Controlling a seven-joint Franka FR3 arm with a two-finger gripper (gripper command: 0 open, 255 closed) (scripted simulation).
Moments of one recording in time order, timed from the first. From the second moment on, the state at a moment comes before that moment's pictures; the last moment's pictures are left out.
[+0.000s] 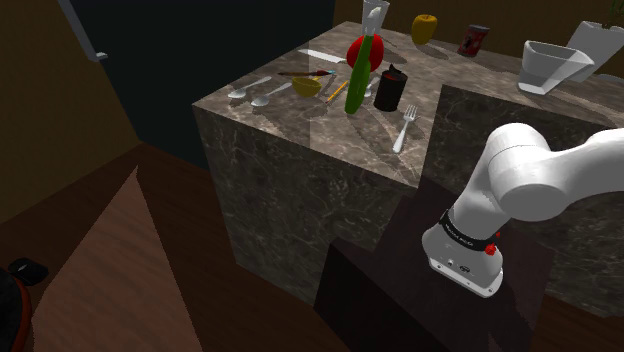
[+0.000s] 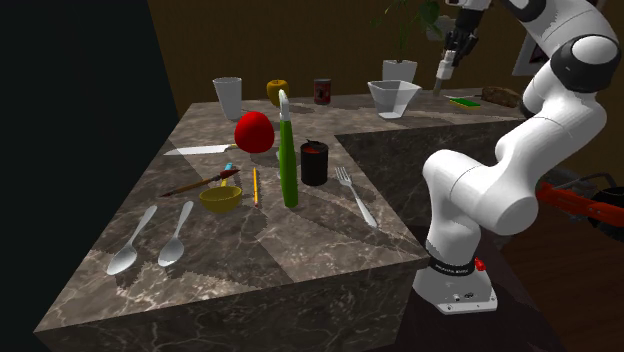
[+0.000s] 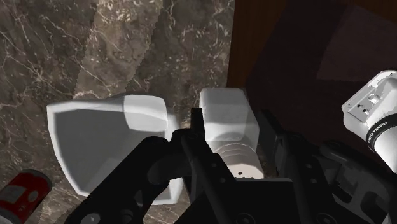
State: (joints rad) arm 0.40 -1.04 -1.02 -1.26 -1.03 1.06 -1.45
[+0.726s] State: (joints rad) arm 0.30 -1.16 -1.02 -1.49 -1.06 1.15 -1.39
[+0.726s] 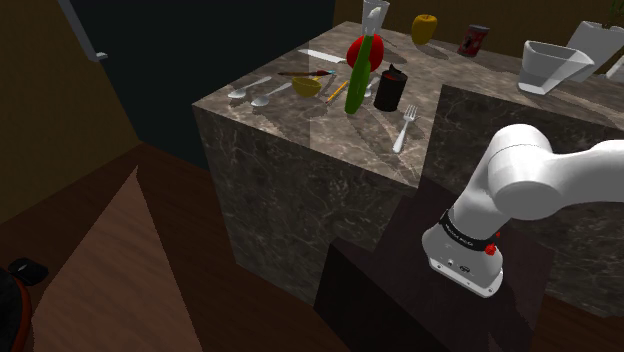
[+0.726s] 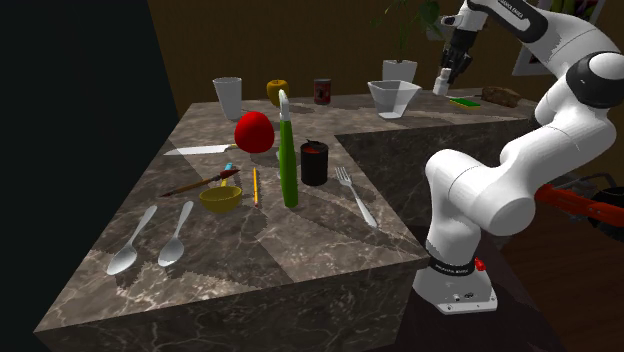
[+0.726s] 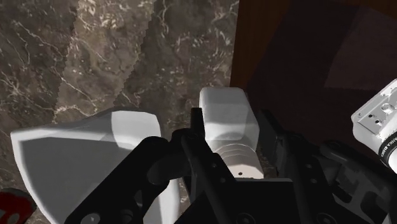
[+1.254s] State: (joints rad) arm 0.25 -1.23 -1.03 -1.62 -1.08 1.21 -1.36
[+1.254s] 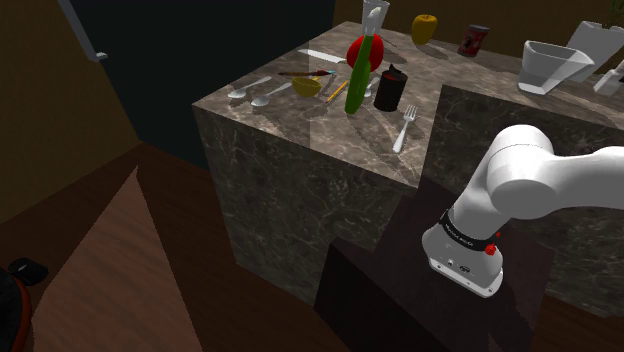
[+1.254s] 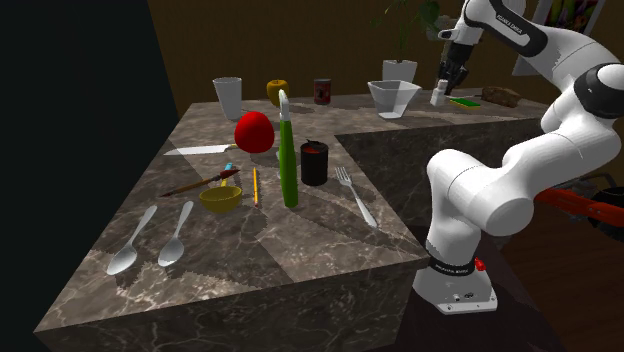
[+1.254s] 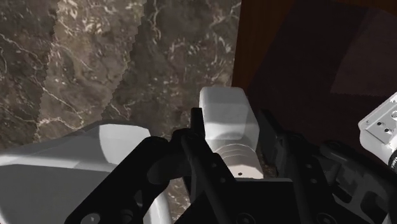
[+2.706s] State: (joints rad) arm 0.18 -1.35 -1.10 -1.80 -1.15 1.31 -1.33
